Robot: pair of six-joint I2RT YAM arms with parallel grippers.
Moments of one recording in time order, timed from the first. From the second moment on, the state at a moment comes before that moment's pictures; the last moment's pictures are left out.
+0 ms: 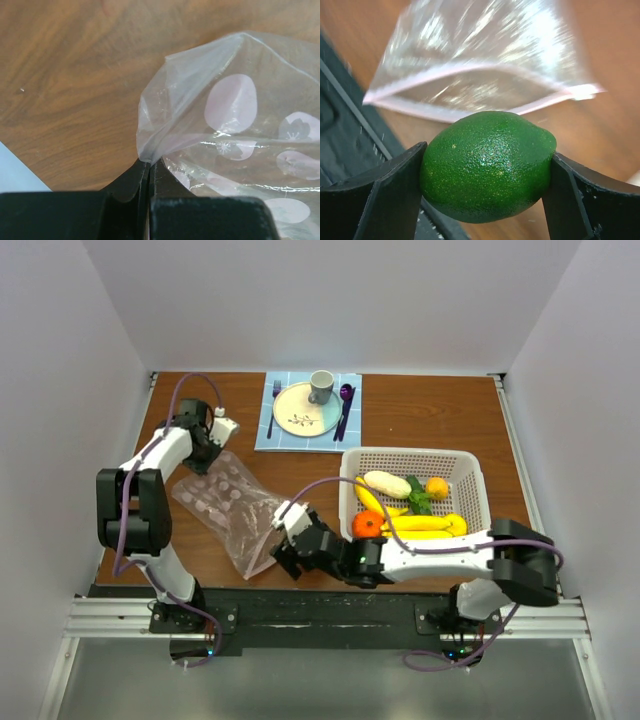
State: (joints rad) left arm 0.00 1.75 1.22 -0.67 -0.05 0.55; right arm 1.35 1.50 0.87 0.00 0.43 0.22
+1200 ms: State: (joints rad) left arm 0.00 1.56 1.44 -0.77 0.53 0.42; right arm 0.93 1.20 0.95 -0.49 0.91 0.43
